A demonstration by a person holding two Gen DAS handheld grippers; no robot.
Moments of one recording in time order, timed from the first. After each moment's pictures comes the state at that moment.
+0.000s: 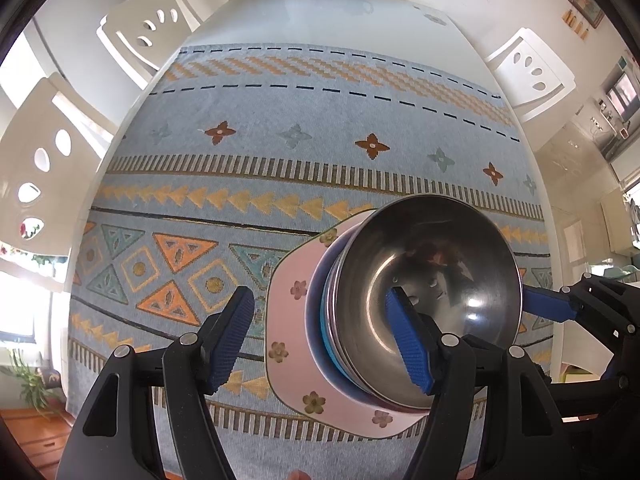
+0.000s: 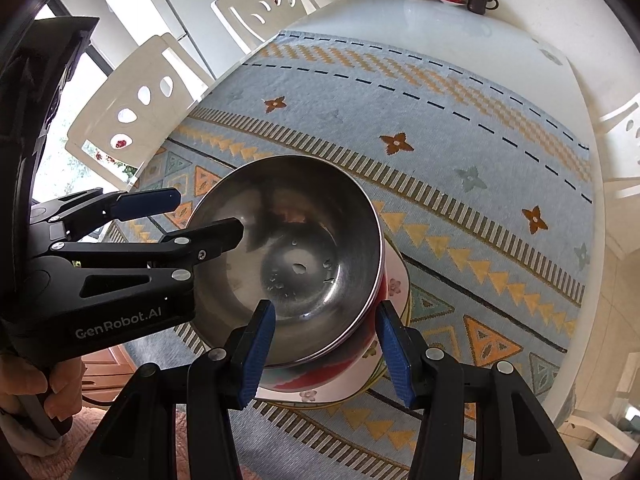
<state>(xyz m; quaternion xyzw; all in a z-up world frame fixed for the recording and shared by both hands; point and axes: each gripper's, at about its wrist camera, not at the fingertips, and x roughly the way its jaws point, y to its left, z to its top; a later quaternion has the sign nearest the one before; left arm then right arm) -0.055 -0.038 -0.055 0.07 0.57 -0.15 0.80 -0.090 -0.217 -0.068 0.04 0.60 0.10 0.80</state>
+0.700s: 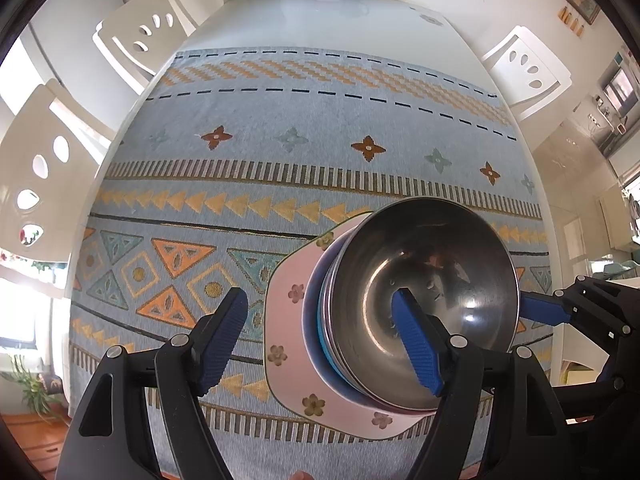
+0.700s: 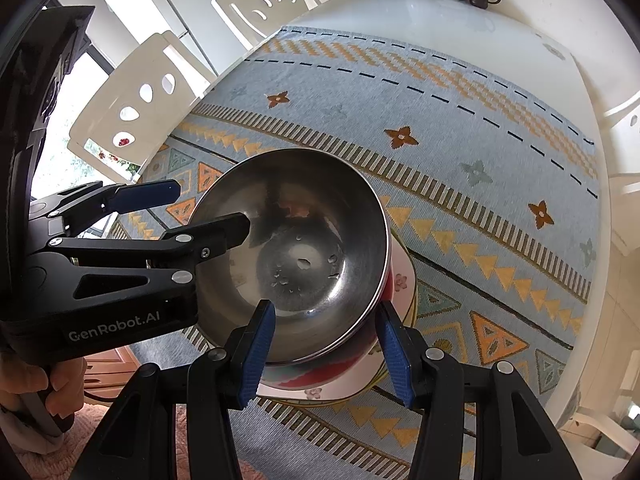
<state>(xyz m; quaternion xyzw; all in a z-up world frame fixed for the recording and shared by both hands) -0.053 -0.040 -0.053 0.08 0.57 -0.16 0.81 -0.090 -0.218 -0.070 0.05 0.60 0.11 0.79</state>
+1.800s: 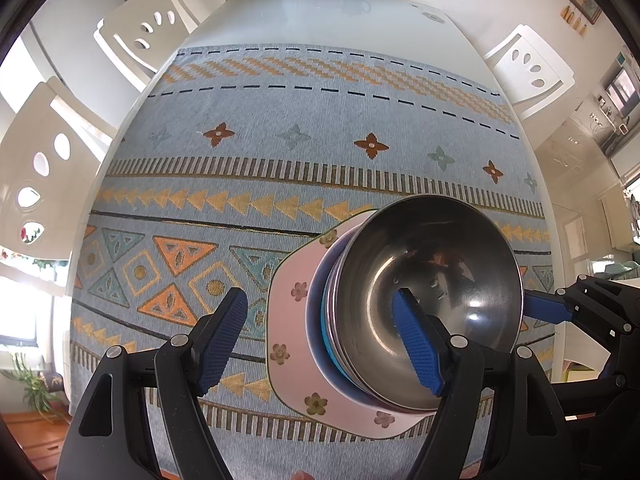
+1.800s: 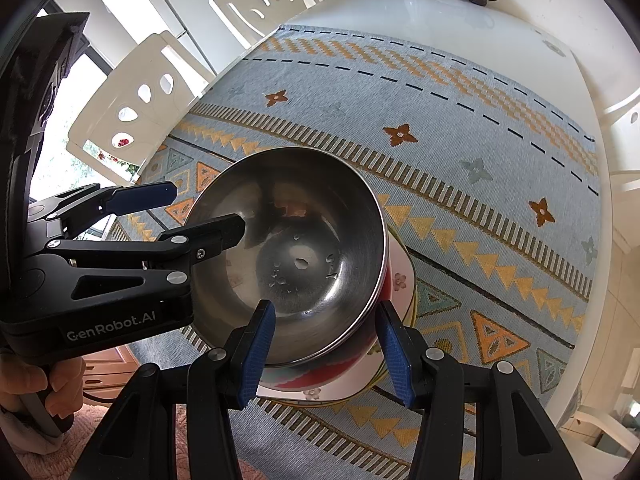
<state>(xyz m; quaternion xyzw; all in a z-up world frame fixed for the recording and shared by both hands) -0.053 -0.039 -0.055 0.08 0.57 -0.16 0.80 -0.088 -0.219 -0.072 0.05 0.60 0.11 0.79</state>
